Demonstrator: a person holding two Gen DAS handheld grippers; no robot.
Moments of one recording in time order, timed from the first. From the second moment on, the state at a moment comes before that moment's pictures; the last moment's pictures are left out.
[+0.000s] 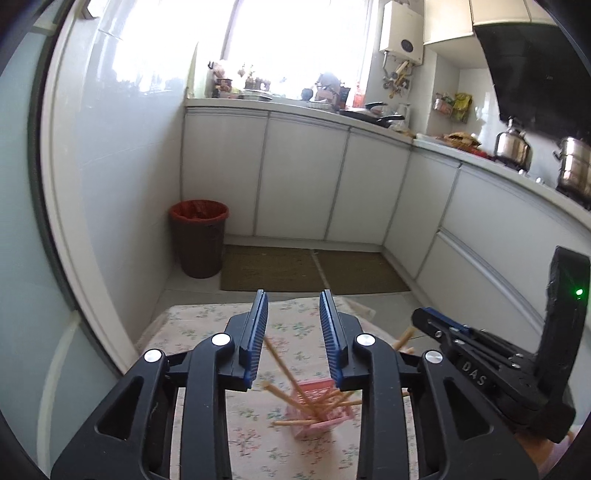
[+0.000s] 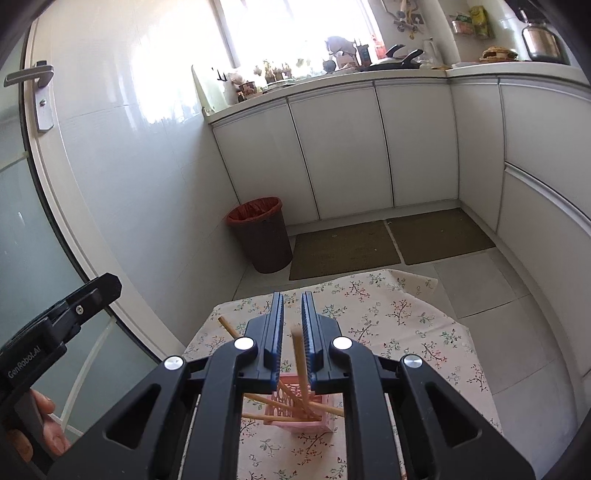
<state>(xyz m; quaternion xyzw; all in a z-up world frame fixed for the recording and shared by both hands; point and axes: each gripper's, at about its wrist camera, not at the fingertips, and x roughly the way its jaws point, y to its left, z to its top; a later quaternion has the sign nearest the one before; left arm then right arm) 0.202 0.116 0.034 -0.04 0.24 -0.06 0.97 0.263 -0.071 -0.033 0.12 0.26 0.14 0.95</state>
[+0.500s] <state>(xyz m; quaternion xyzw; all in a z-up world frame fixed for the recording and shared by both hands) 0.133 0.104 0.055 -0.04 0.21 -0.04 0.98 0.186 -0.089 0.011 0.07 0.24 0.09 0.96</state>
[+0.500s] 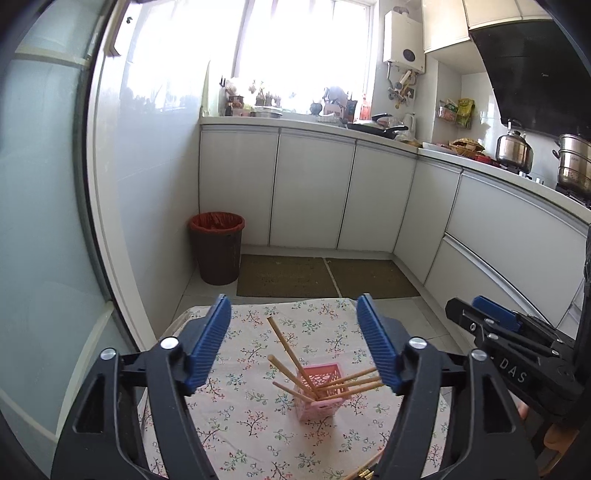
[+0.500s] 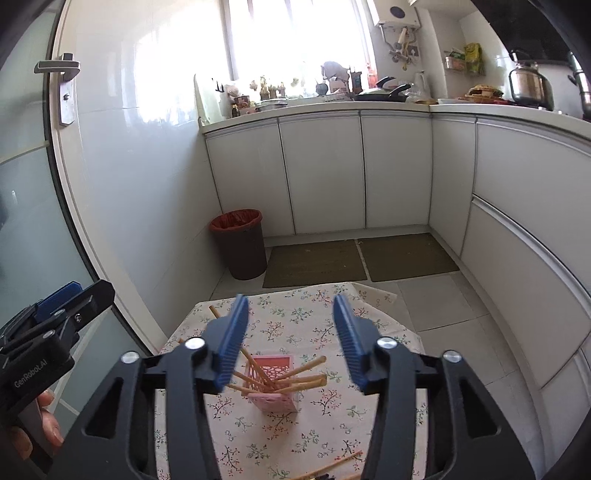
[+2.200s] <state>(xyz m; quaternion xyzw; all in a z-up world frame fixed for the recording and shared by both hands) 0.172 -0.069 -0.179 0.16 0.53 -0.16 0.81 0.061 -0.236 -0.148 0.17 0.40 -0.07 0.90</state>
